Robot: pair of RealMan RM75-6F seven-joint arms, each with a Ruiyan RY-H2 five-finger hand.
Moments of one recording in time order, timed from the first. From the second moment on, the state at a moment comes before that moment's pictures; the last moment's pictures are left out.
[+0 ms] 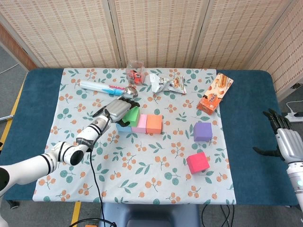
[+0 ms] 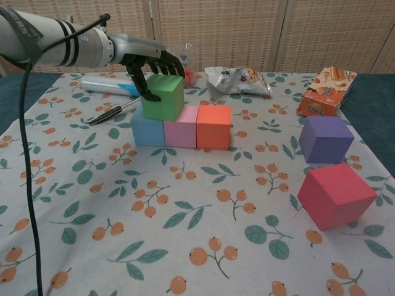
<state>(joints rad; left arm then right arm) -1.16 -1.45 -0.25 -1.20 0.98 0.47 0.12 0.24 -0.91 0.15 -1.71 -1.31 1.22 0.26</state>
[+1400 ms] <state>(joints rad) -1.21 -1.46 -0.19 -1.28 0.74 0.64 0.28 0.25 -0.91 0.15 -1.71 -1.31 1.20 0.25</state>
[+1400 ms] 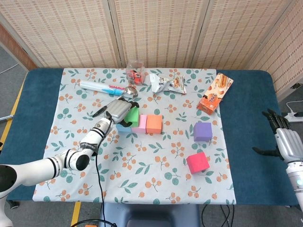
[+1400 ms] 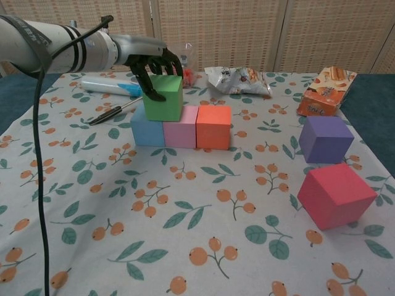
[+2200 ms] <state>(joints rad) -1.22 -1.46 -0.17 -1.31 0.71 0.64 0.31 0.25 -0.91 0.15 -1.70 -1.31 1.20 0.25</state>
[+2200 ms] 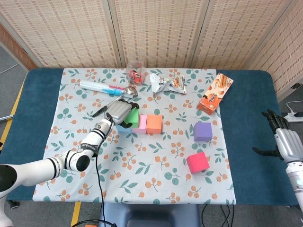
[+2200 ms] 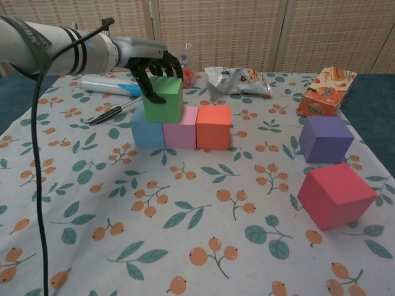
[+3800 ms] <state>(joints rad) -0.76 -1.14 -0.10 -1.59 1.08 1.12 0.05 0.47 -1.09 0.15 -1.56 -1.32 0.91 0.16</state>
